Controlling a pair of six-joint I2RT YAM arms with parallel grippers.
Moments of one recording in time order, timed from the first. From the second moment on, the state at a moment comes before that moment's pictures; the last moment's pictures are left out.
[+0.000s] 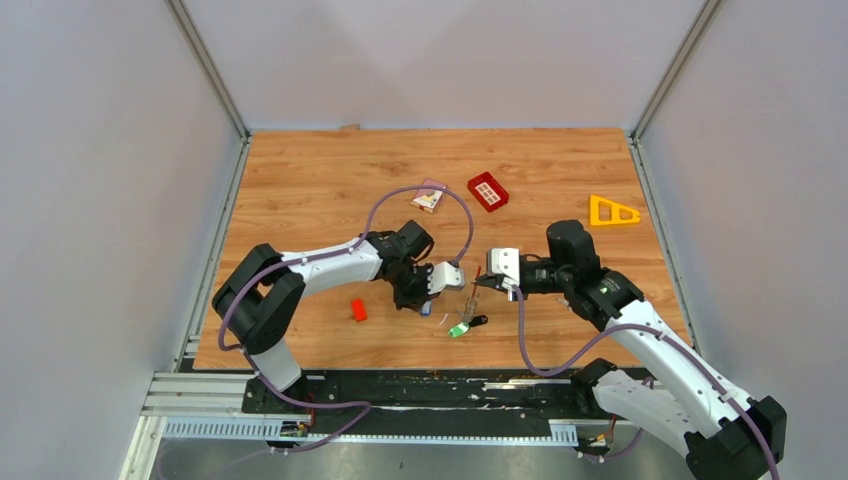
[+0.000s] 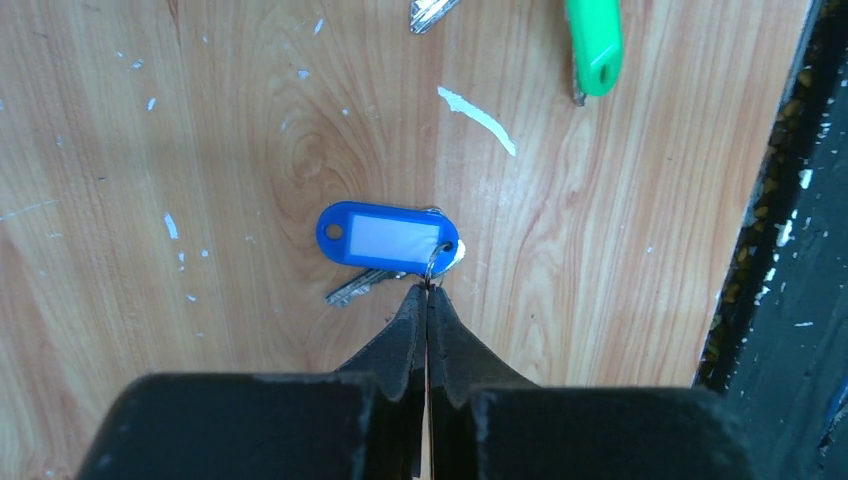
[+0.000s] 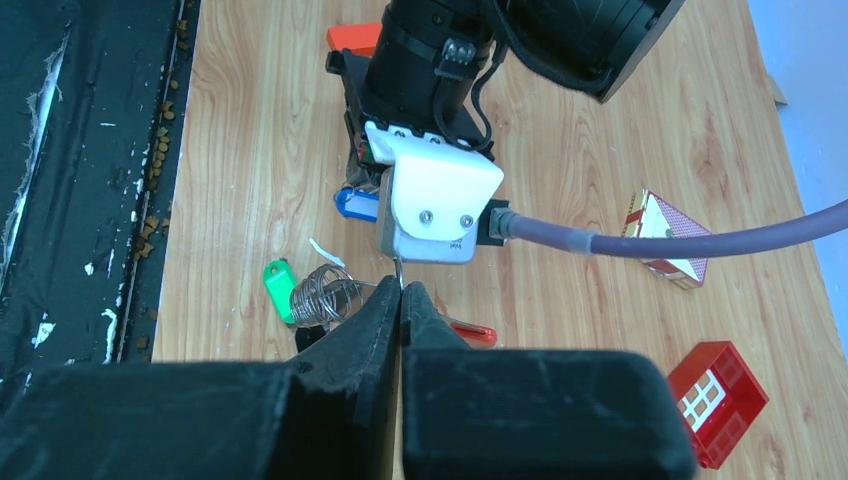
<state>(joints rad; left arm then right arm) -0.80 1.70 1.02 -0.57 0.42 0.63 0.54 0.89 0.74 -0.38 -0.79 -0.79</state>
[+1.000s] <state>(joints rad) -0.87 1.68 0.99 -0.53 0.36 0.82 0.53 0.73 0.72 -0.53 -0.74 -0.81</state>
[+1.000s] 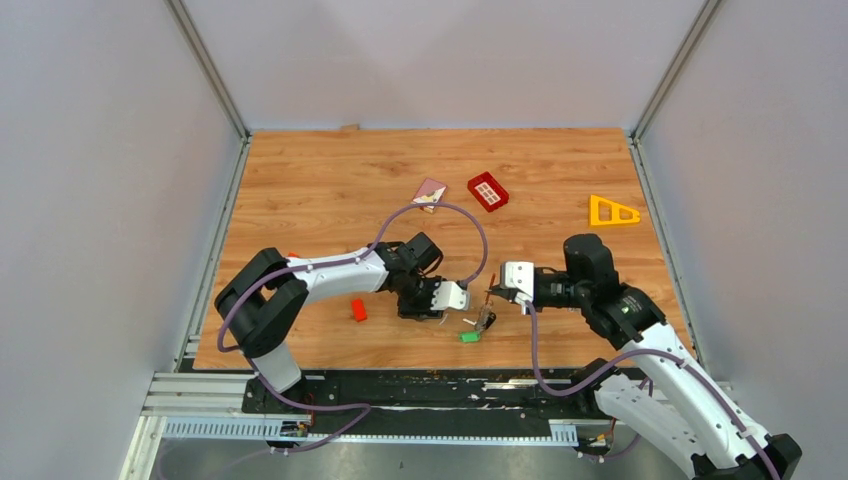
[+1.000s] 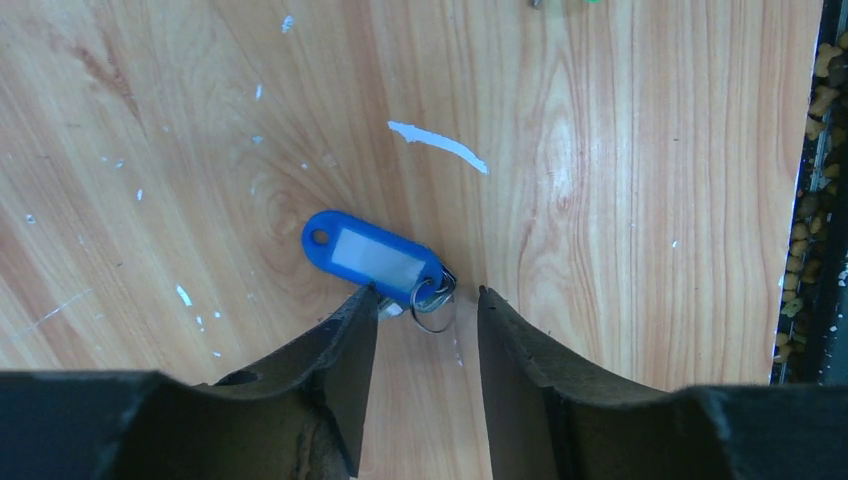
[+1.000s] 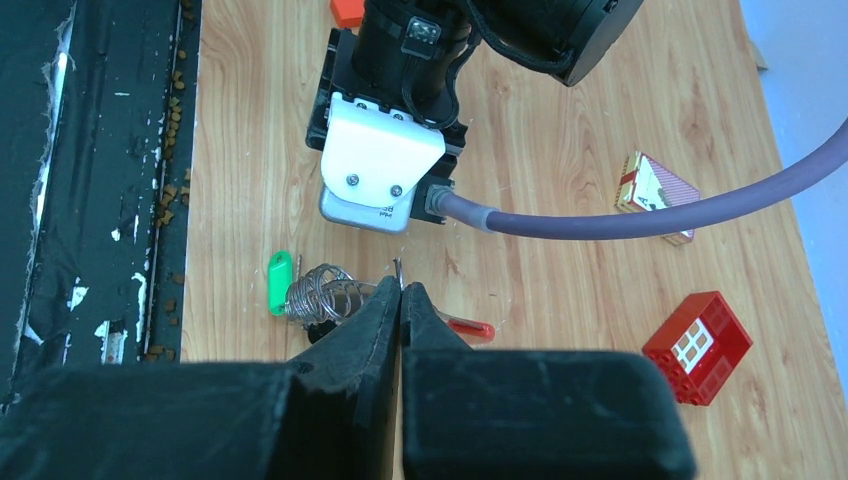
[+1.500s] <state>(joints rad) -0.89 1.69 0.99 -0.53 0.31 0.81 0.53 0.73 0.72 -0.54 -0.73 -0.81</state>
